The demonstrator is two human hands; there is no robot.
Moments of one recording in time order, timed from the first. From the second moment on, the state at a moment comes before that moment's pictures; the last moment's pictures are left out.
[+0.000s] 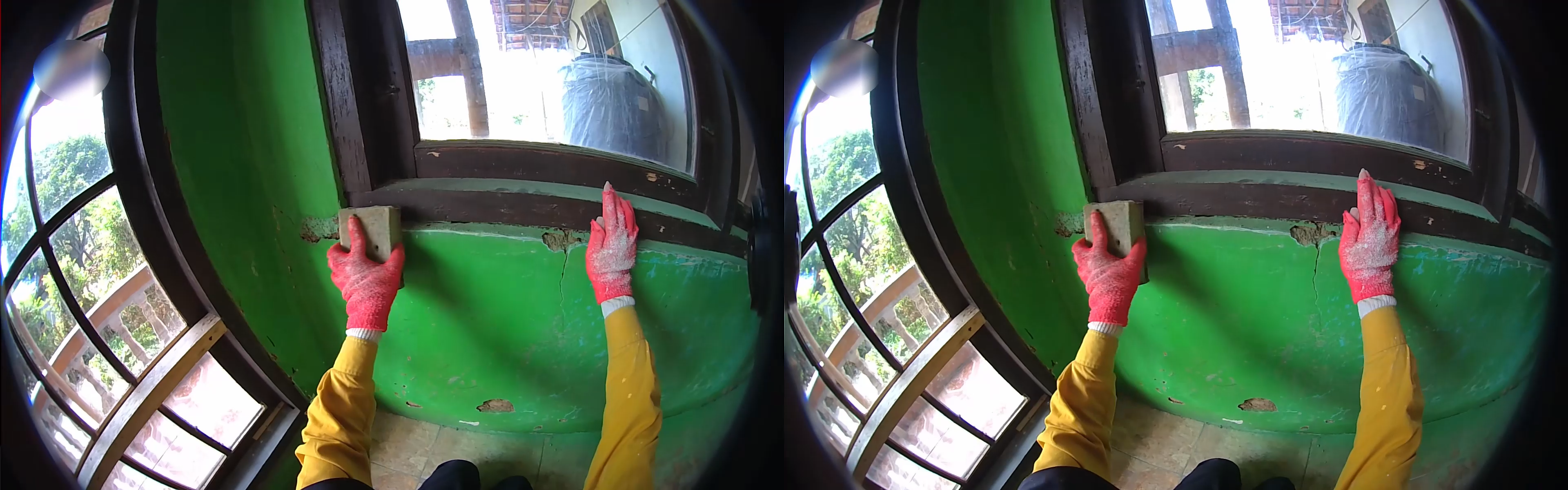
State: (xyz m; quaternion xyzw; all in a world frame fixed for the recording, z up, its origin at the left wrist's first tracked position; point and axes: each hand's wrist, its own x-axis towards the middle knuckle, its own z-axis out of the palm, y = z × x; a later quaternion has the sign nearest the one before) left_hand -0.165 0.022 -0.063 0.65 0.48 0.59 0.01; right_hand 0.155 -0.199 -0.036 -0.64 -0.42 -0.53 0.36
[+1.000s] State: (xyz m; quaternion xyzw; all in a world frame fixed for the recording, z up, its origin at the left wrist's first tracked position) left_hand -0.161 0.042 -0.107 0.59 0.47 0.65 0.04; right_hand 0.155 -0.199 -0.037 -0.64 -0.41 -0.54 0.36
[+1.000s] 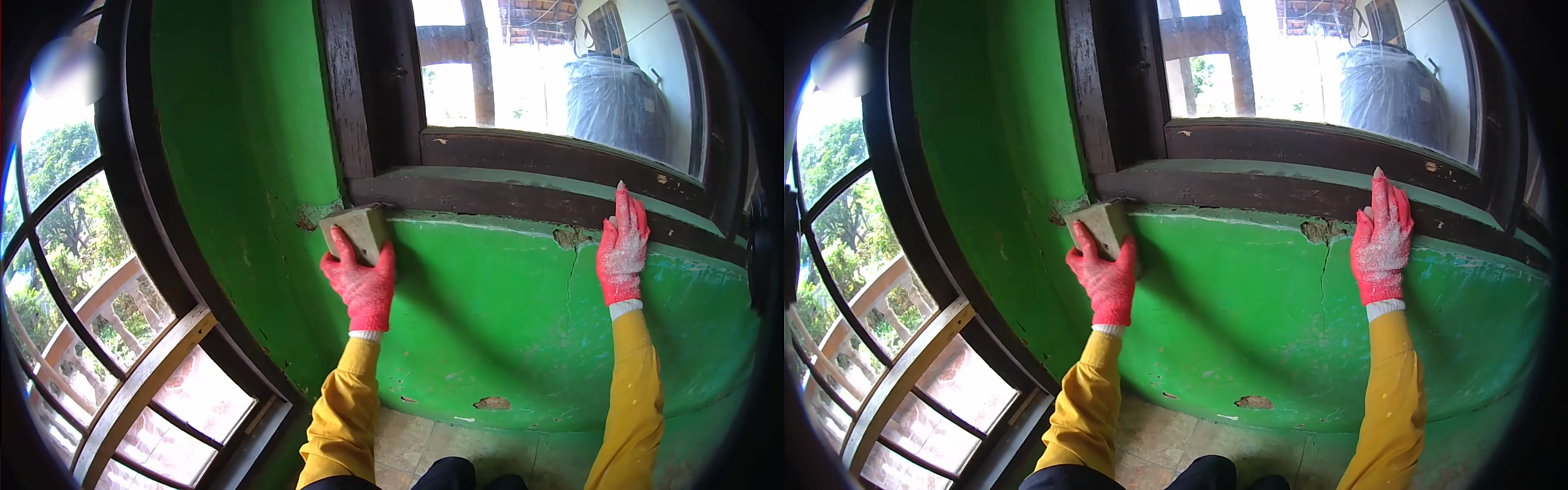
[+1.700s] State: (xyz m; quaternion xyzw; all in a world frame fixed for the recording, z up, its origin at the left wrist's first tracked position) left_hand -0.073 -0.049 -0.210 0.79 0.08 0.61 -0.08; right_hand 0.154 -0.201 -0.041 -0.64 -0.41 -0.55 0.34
